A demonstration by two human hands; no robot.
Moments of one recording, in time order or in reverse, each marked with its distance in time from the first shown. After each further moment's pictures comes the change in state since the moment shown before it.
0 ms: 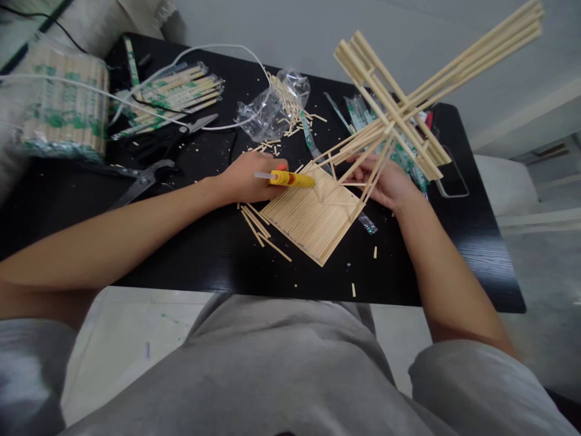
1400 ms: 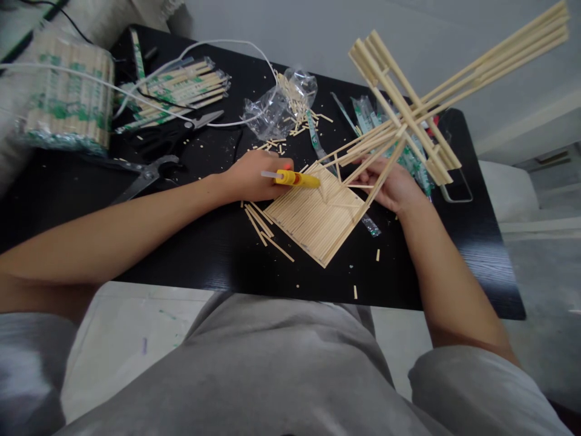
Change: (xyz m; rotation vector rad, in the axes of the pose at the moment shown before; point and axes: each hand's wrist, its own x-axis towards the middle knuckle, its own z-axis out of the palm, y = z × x) left_hand 0.001 0.001 0.002 0.005 -0.009 -0.010; right_hand 0.004 0.002 -0.011 0.000 0.019 0.005
